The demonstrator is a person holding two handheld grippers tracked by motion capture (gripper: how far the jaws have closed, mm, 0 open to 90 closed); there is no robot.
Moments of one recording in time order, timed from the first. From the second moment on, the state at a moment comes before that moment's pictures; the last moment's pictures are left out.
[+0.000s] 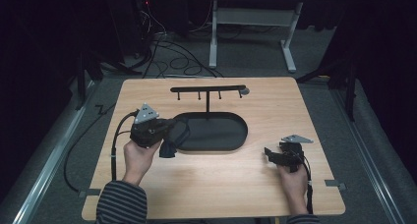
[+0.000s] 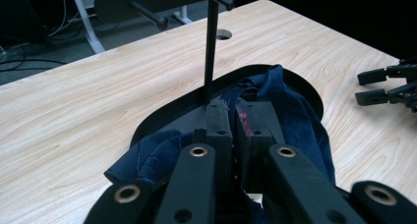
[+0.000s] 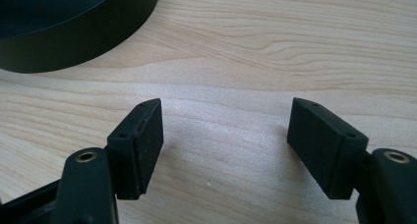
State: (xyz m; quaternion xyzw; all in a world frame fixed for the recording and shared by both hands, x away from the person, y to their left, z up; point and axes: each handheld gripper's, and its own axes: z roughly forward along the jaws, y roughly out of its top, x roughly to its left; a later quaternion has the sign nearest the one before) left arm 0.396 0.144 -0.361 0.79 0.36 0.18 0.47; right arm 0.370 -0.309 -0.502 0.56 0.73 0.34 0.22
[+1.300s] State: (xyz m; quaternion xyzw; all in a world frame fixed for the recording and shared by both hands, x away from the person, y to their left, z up) left arm 0.443 0.134 -0.332 0.77 0.38 0.21 0.47; right arm 0.370 -0.309 -0.502 0.56 0.73 0.34 0.22
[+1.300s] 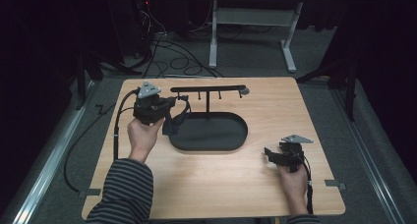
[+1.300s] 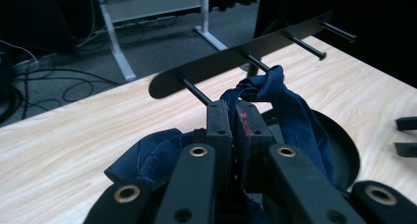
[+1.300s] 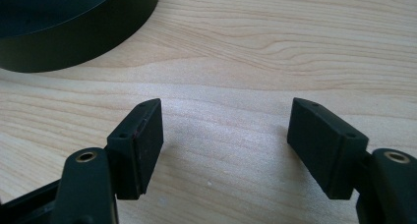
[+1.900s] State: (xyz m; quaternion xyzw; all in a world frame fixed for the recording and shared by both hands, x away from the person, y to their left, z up) left arm 0.466 0.129 -0.337 0.76 0.41 0.25 0.44; right arm 0.370 -0.310 -0.502 0.56 0.73 0.34 0.22
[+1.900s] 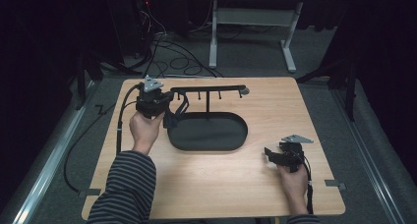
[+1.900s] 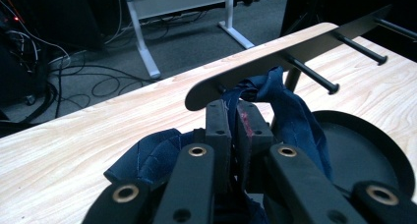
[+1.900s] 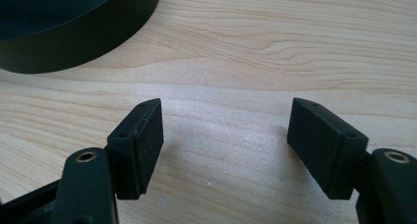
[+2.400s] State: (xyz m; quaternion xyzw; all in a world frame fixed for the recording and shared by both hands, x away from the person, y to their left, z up) left arm 0.473 0.128 -0.343 0.77 0.41 0.24 0.43; right arm 0.370 -0.310 -0.502 0.56 0.73 0.34 0.22
